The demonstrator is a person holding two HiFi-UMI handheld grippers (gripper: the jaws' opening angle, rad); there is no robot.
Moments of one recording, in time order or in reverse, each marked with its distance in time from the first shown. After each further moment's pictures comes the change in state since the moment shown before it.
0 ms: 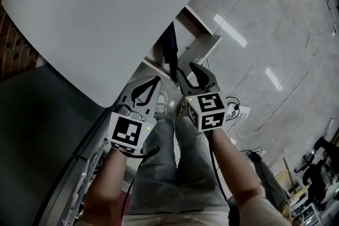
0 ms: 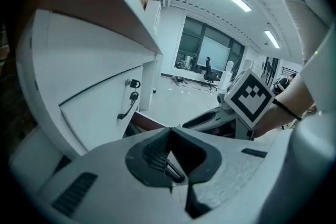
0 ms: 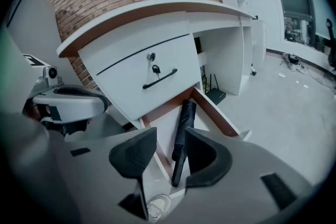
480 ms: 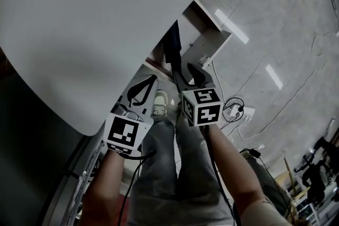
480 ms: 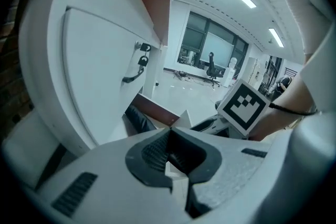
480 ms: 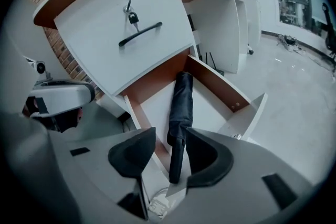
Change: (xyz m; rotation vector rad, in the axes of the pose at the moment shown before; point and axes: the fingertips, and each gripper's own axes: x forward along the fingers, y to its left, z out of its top) left arm 0.041 0.028 -0.073 -0.024 0.041 0.008; right arm 0.079 -0.019 -0.083 0.105 0.112 -0.011
